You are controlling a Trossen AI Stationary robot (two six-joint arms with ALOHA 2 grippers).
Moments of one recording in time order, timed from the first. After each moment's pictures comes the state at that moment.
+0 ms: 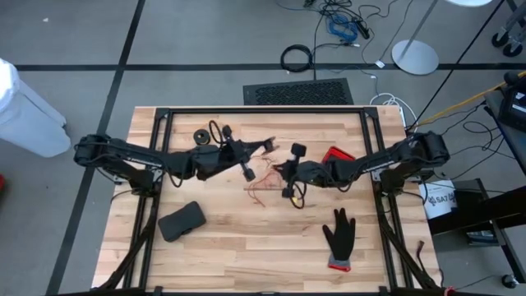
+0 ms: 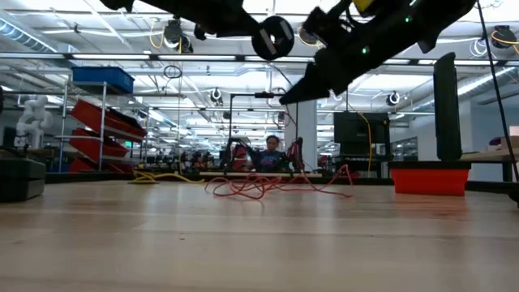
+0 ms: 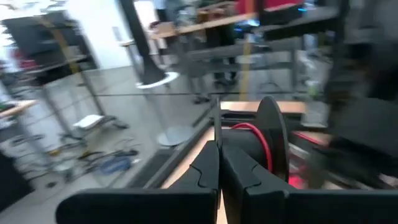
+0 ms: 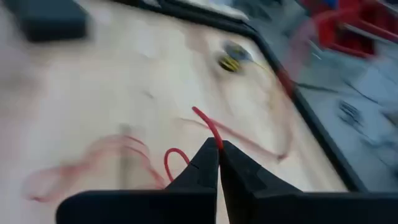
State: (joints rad) left arm -0.04 1.39 0.86 0.47 -0.53 0.19; right arm 0.08 1.53 0.78 0.28 0.47 -0.14
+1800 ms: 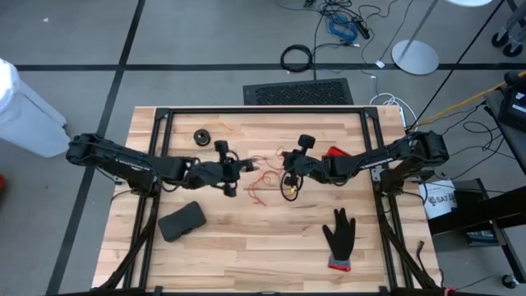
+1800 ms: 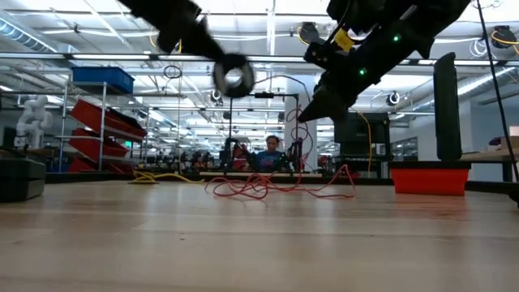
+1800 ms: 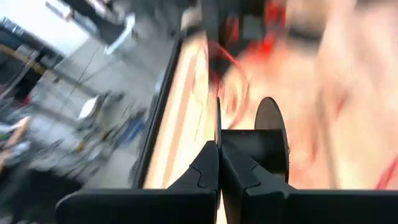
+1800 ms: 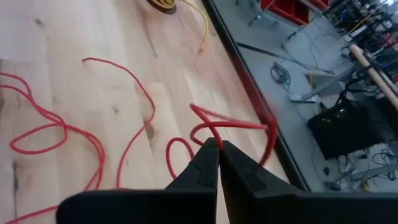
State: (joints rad) left arm -0.16 1.29 0.86 -0.11 -0.61 0.38; right arm 0.02 1.53 0.78 0.15 0.68 -0.20
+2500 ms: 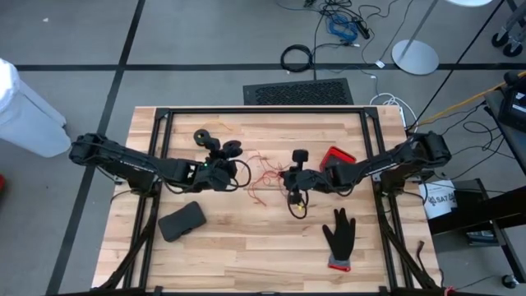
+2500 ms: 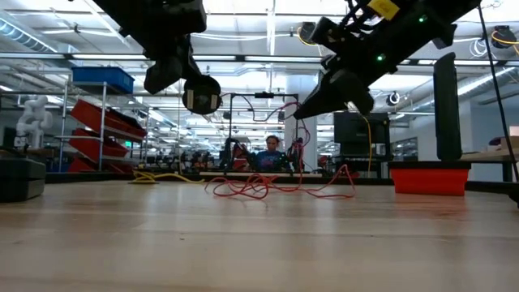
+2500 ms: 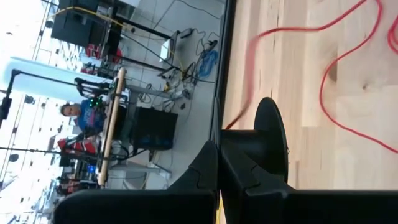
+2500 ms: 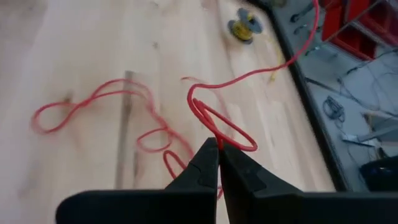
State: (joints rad) left arm -0.17 1.34 0.86 -0.31 -1.01 0.43; right arm 0.14 1.52 0.78 0.11 0.51 -0.22
